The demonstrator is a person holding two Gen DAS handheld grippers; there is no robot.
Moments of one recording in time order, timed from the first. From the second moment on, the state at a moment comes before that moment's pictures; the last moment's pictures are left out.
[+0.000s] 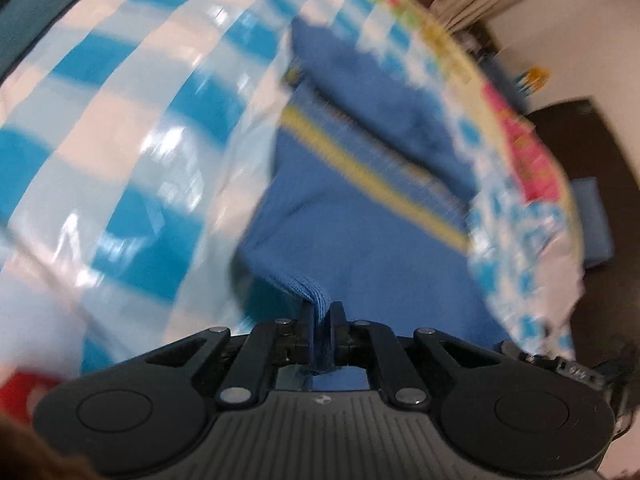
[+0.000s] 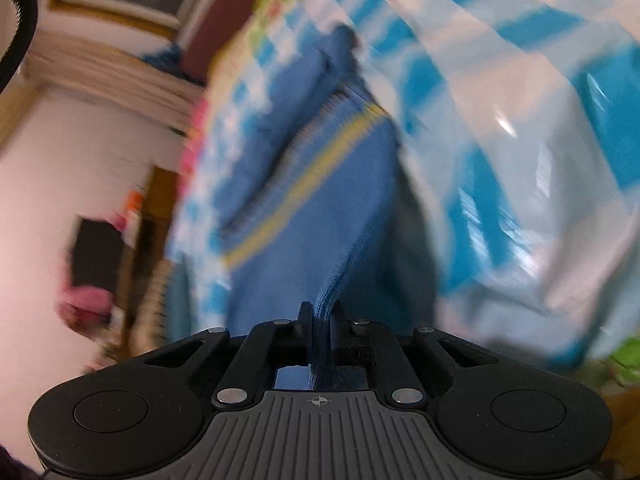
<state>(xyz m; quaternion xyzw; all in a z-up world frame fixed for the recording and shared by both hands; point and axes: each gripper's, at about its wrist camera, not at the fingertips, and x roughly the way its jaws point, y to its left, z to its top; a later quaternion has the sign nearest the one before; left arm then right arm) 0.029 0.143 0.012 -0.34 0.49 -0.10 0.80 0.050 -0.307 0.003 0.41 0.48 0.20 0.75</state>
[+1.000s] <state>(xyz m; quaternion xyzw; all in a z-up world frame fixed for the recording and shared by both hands) 0.264 0.178 0.044 -0.33 0.37 -0.06 0.87 0.294 -0.287 0.034 0.43 0.36 0.15 0.82</state>
